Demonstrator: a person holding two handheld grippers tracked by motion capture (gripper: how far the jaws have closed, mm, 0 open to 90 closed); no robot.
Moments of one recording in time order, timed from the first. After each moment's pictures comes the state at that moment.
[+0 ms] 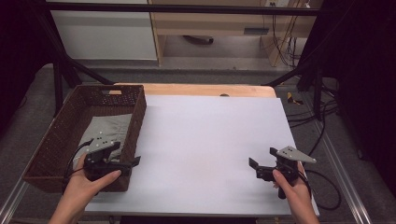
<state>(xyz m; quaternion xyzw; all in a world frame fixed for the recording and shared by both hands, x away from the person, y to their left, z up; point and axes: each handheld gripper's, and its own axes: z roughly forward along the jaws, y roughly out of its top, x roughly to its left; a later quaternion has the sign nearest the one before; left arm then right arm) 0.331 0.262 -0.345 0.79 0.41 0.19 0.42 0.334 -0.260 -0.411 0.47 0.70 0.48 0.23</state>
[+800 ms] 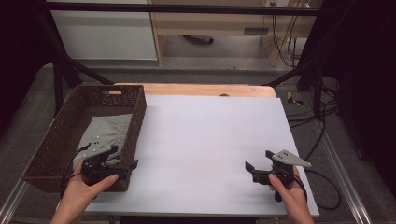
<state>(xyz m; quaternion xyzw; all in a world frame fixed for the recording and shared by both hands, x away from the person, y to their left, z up) 0.325 0.269 -0.355 0.78 0.41 0.19 0.43 0.330 -0.251 -0.424 0.46 0.71 0.49 0.23</state>
